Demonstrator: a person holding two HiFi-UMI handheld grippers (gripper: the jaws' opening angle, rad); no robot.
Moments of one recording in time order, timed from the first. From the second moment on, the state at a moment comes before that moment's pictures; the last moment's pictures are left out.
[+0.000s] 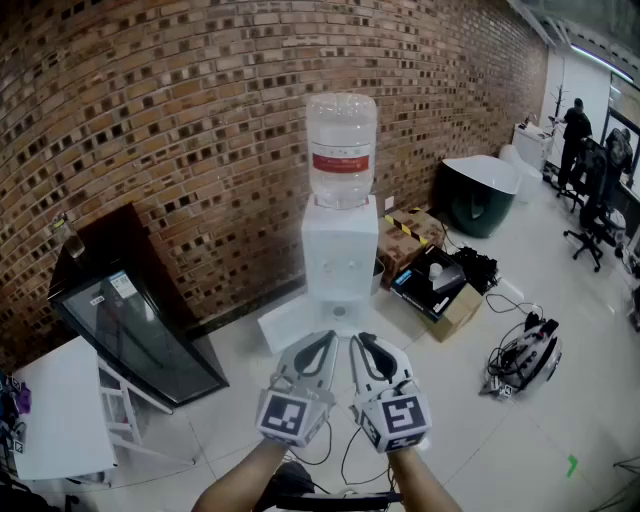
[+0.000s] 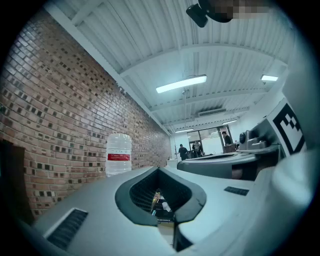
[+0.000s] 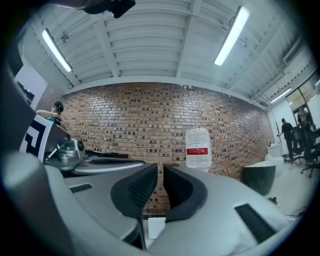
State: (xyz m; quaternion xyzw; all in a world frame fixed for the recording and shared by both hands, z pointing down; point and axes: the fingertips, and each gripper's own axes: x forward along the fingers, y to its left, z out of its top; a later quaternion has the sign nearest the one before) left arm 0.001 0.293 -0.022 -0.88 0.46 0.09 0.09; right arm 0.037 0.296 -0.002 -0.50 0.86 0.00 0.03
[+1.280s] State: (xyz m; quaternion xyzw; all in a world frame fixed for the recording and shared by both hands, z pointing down) left arm -0.045 -0.068 -0.019 -0.89 0.43 0.12 0.10; right arm -0.005 -0.072 0.003 -0.57 0.82 0.04 -0.02
